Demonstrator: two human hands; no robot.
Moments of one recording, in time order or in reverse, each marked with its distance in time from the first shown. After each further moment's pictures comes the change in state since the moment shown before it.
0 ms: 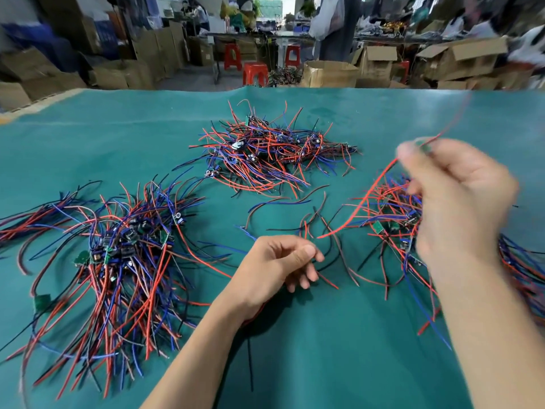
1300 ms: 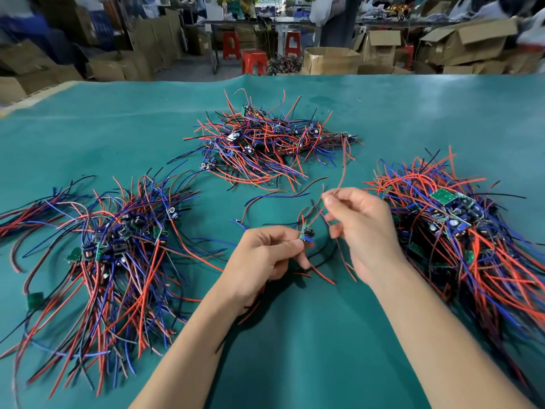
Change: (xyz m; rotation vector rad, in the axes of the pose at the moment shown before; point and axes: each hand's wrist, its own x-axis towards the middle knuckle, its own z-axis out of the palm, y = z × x) left_hand 0.008 -0.007 -0.008 -0.157 0.060 -0.072; right_hand -0.036 0.082 0.025 -0.060 -0.332 0.437
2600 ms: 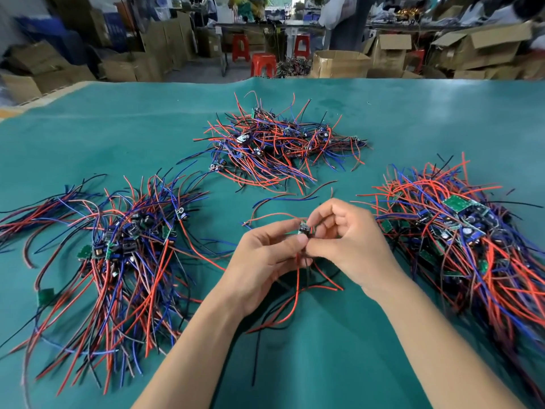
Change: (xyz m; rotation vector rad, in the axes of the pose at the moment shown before) left_hand -0.005 0.009 0.002 -0.345 0.092 -0.033; right_hand -0.017 -0.005 0.010 -0.368 -0.299 -0.081
